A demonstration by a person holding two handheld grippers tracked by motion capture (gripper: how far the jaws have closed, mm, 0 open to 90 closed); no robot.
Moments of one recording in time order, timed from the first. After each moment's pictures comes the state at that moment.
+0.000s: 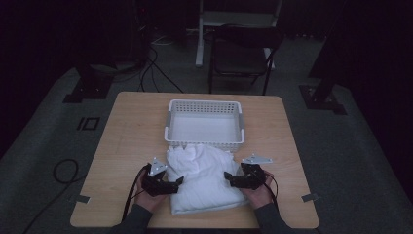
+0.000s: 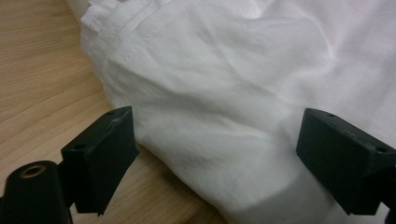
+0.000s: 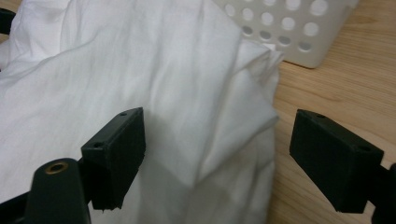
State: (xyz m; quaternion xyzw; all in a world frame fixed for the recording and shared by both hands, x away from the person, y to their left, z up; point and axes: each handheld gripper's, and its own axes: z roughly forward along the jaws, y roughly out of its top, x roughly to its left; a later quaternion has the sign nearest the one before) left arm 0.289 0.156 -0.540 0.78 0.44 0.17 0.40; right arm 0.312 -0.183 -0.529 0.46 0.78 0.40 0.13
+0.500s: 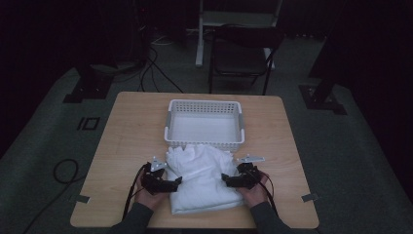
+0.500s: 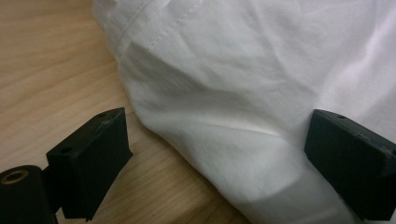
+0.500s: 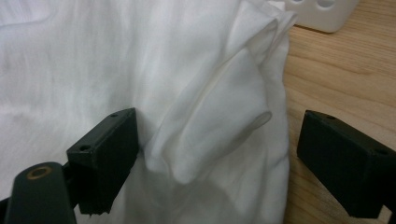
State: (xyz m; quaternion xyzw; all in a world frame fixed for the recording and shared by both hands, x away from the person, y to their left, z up) left arm 0.301 0.161 -0.552 0.78 0.48 0.13 0.38; right arm 0.324 -0.174 -0.550 0.48 0.79 0.36 0.12
